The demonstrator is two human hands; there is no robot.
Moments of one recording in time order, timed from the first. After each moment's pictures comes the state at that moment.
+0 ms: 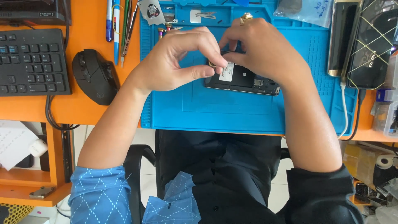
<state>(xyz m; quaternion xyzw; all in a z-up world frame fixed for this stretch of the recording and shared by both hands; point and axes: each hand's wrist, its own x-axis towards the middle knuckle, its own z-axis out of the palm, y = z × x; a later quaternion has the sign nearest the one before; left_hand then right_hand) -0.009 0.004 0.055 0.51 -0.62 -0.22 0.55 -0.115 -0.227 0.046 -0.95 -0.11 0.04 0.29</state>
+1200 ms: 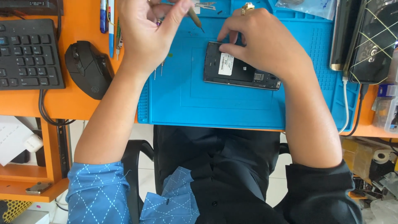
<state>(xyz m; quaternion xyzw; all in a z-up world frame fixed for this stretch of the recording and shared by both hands) 0.009 0.009 0.019 0.62 -0.50 0.02 0.61 -0.119 -0.230 0.038 -0.96 -0.13 0.01 0.26</state>
